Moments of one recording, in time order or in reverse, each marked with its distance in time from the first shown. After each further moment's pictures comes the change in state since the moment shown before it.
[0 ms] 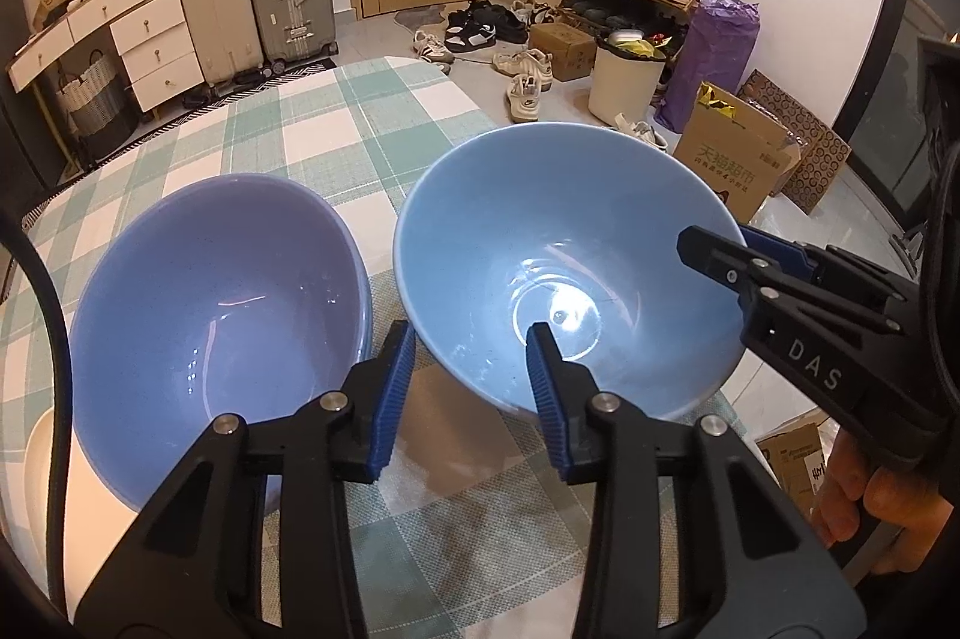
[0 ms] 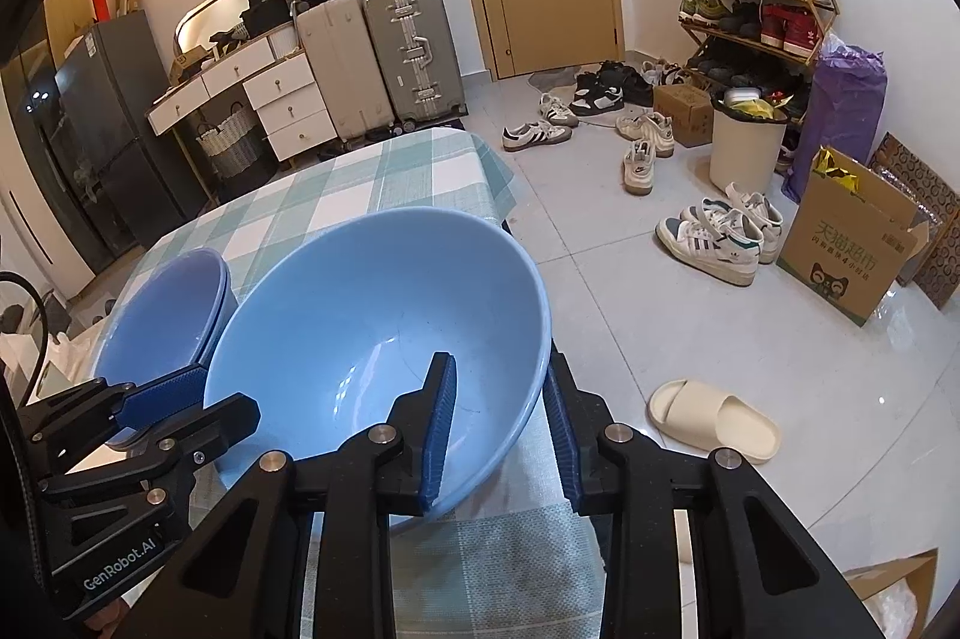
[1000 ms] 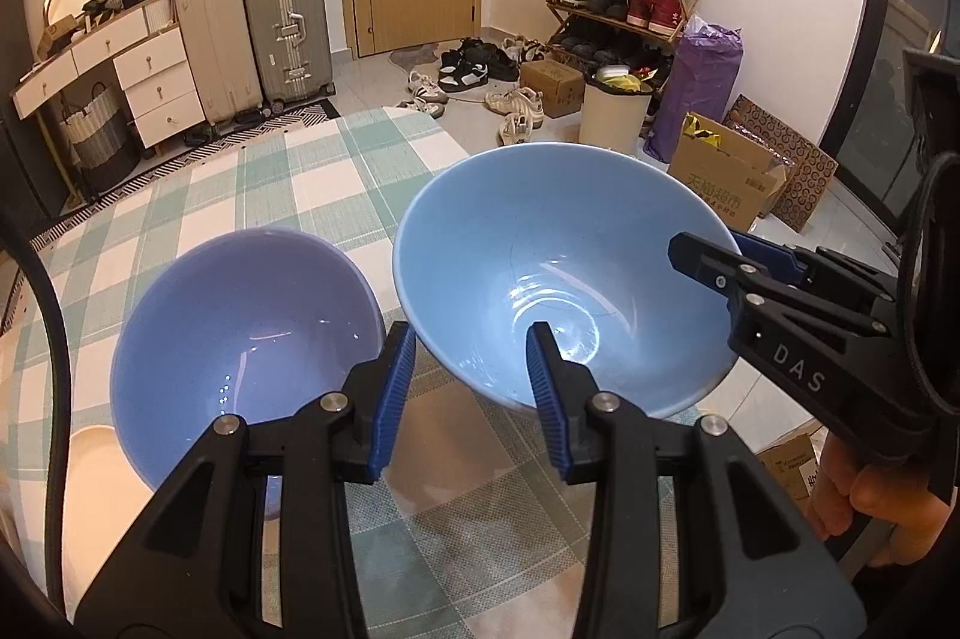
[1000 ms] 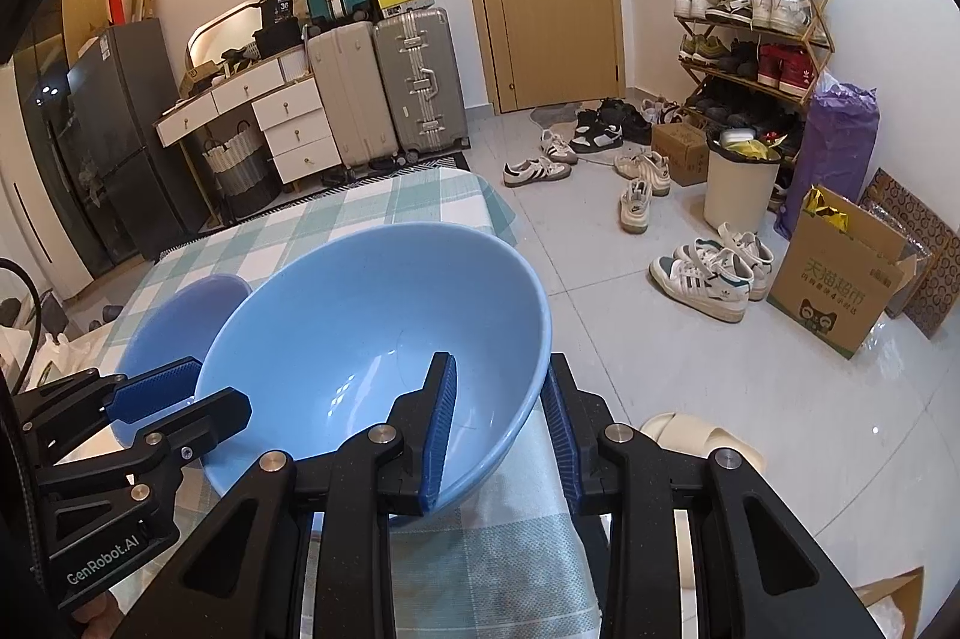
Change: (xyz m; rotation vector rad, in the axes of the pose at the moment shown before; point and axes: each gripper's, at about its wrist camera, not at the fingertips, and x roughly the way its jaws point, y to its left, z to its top) left arm -0.055 -0.006 0.001 0.029 -0.105 -0.006; right arm -0.033 0.005 0.008 -0.029 -0.087 -0.007
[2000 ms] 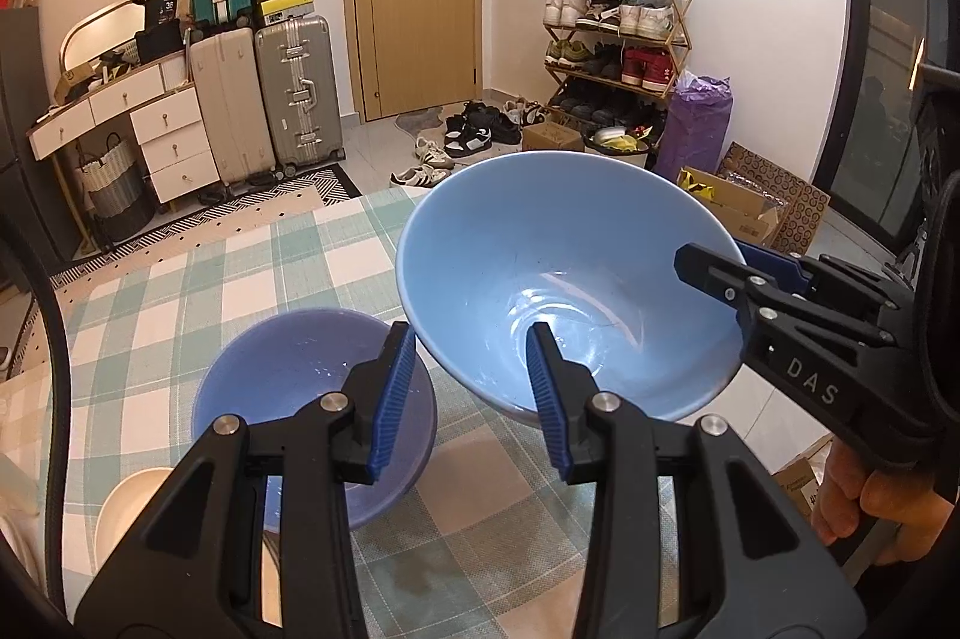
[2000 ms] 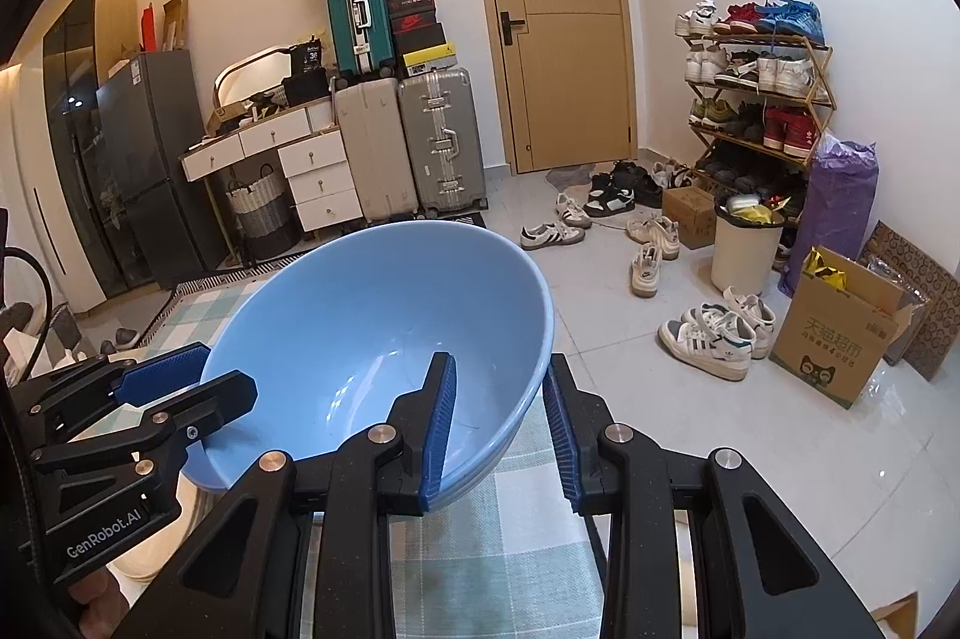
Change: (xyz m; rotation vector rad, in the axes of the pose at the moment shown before) left arm -0.114 -0.012 0.015 0.022 -0.158 0.021; right arm -0.069 0.031 0.023 -0.038 -0.146 0.026
